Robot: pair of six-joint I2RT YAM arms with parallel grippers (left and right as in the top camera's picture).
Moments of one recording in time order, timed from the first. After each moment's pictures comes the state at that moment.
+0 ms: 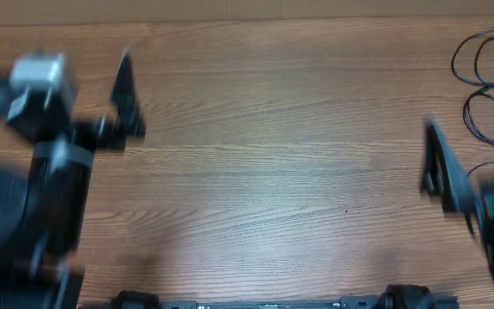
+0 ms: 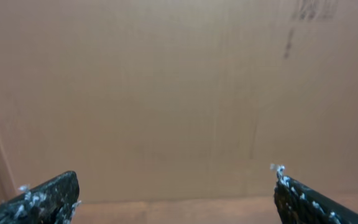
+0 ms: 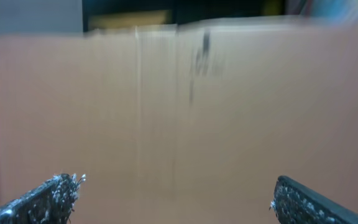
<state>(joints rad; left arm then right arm) -0.18 0.83 1.39 -0.48 -0.11 -0.02 -0.07 0.45 1.08 -0.28 -0.27 0.08</state>
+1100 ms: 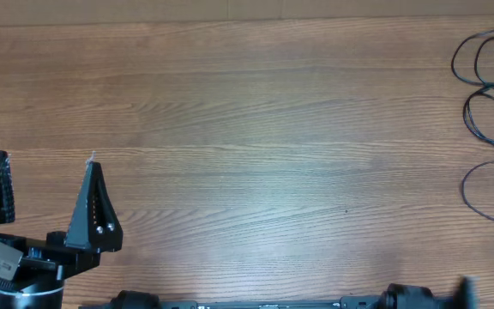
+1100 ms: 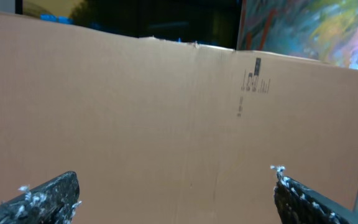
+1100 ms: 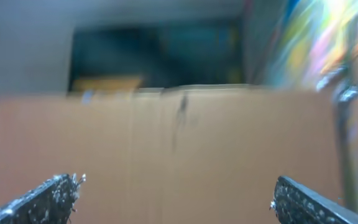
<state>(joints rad) -0.17 0.50 1.28 -0.47 -0.04 -0.12 -0.12 0.00 1.03 -0.45 -0.20 0.14</state>
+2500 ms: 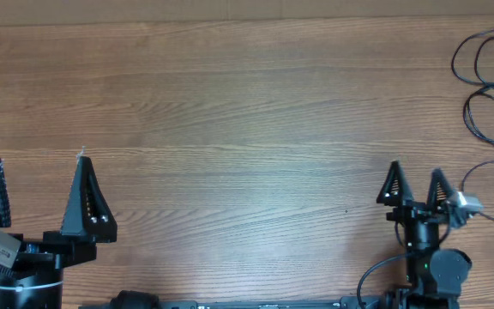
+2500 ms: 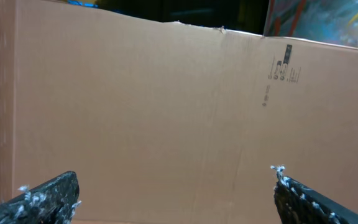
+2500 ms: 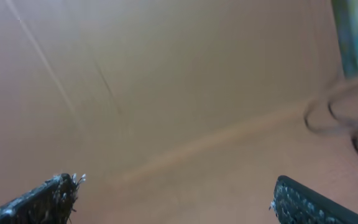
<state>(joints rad) -0.17 0.50 1.28 -0.53 -0.13 -0.12 -0.12 0.01 0.02 0.06 -0.06 0.43</state>
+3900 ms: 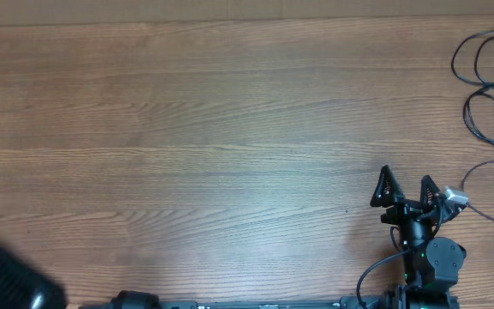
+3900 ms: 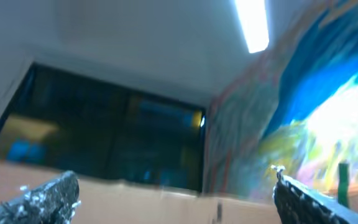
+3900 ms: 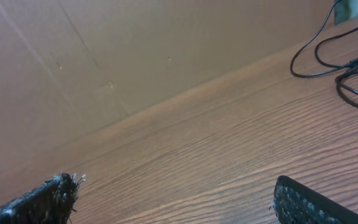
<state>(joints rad) -0.17 0.51 1.28 0.19 0.00 -0.20 -0.12 0.07 0.02 -0.03 -0.07 0.41</state>
